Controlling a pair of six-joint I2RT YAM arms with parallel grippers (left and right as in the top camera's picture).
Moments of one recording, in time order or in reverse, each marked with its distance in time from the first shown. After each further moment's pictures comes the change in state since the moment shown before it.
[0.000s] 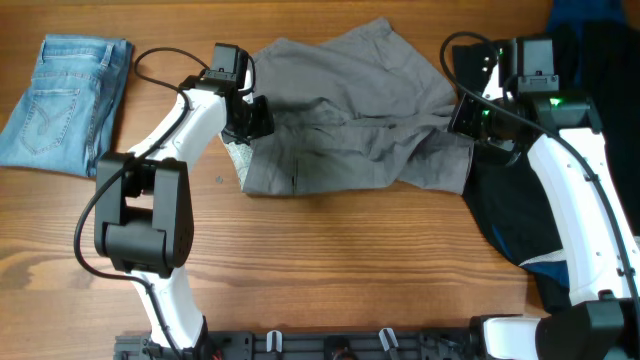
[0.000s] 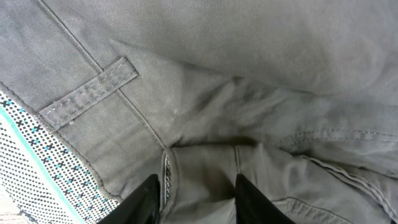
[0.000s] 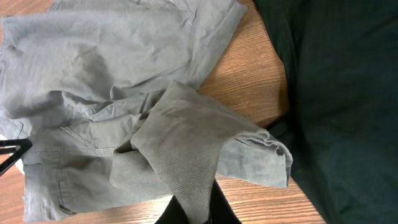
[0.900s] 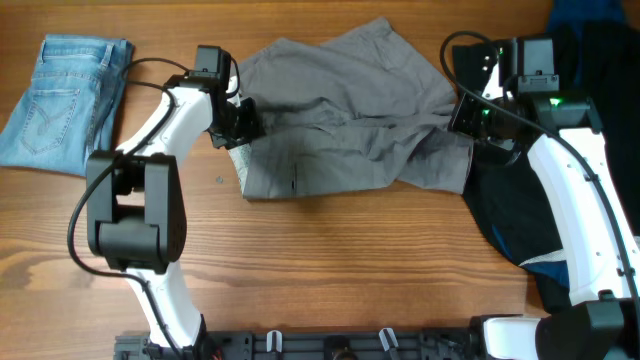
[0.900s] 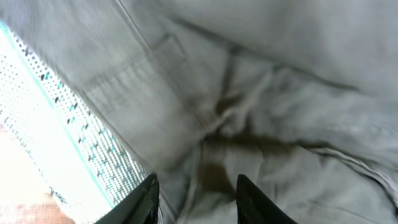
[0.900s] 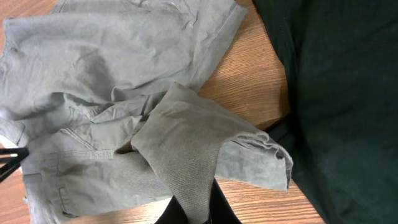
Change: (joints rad) left arm 0.065 0.008 0.006 -0.073 0.081 -0.004; right arm 0.000 0.000 0.000 0.007 0.000 0.000
